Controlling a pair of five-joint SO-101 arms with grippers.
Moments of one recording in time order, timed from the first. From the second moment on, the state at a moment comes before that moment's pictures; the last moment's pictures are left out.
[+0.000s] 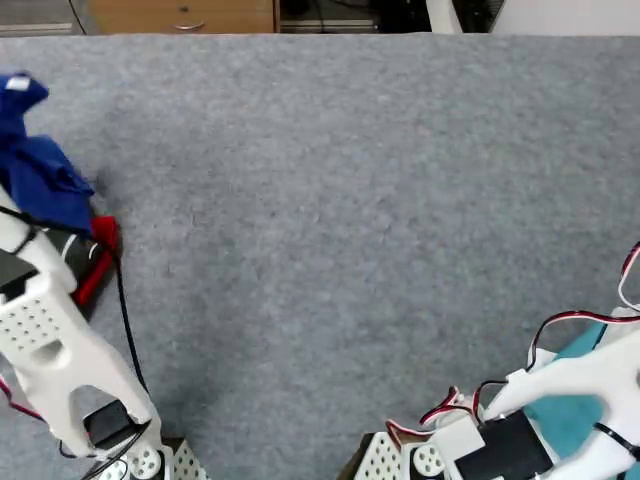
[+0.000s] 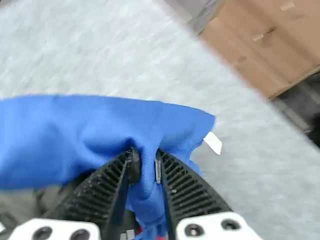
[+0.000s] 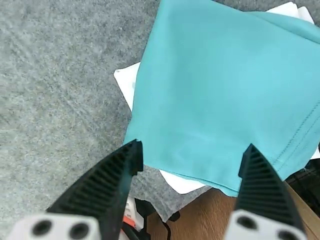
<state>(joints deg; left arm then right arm) -33.1 34.5 -92.8 100.3 5.8 62.3 -21.1 13.3 99.5 20.9</state>
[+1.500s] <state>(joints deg) 11.2 -7.2 -6.8 100.2 0.4 -10.6 -12.8 6.5 86.6 -2.4</state>
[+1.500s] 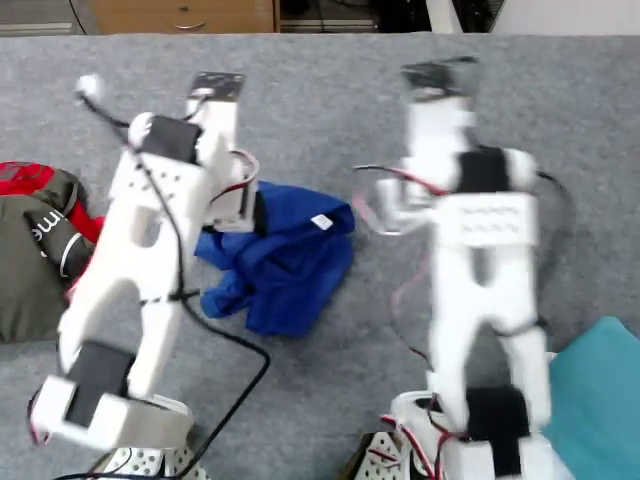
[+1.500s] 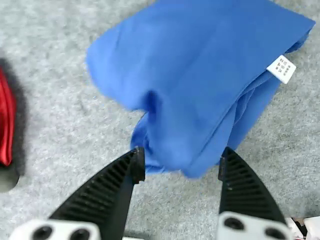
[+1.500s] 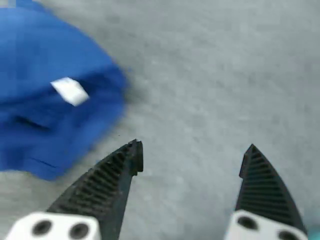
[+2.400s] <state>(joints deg) -16.1 -35.3 30.7 86.2 -6.7 -20.5 39.8 -38.0 100.8 -11.8</state>
